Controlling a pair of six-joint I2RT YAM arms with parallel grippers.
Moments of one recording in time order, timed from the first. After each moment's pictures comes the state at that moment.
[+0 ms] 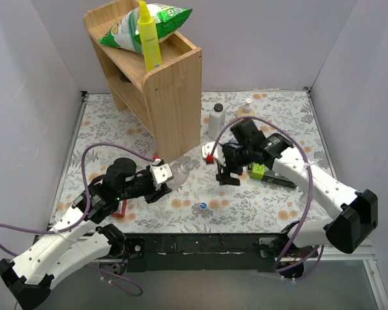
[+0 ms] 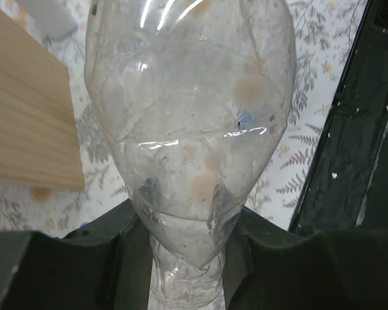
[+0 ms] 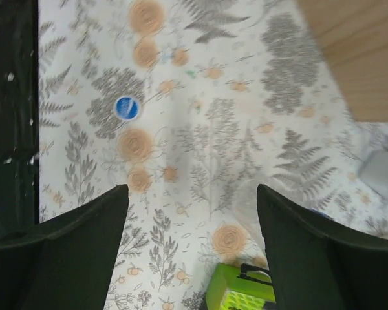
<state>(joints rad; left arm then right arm) -0.74 0.69 0.75 -0.52 0.34 0.34 0.69 1.33 1.25 -0.87 -0.55 -0.82</state>
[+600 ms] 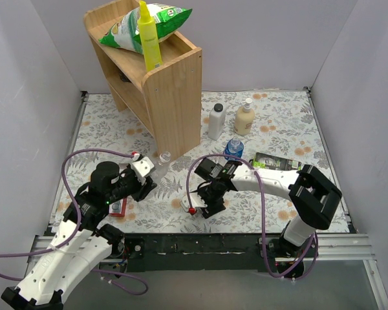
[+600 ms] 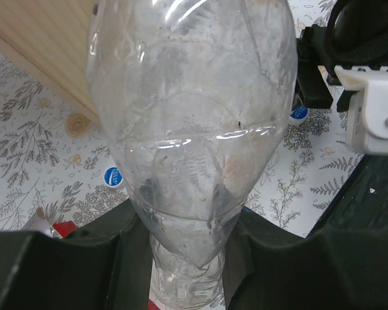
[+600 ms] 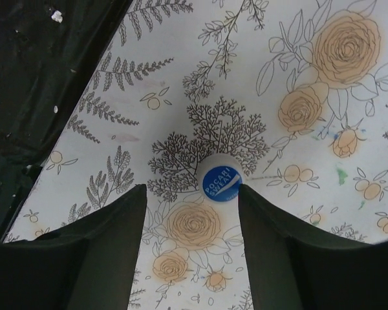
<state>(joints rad) -0.50 0.55 0.70 -0.62 0.32 0.27 1.01 1.61 1.00 -0.70 -0.50 -1.14</state>
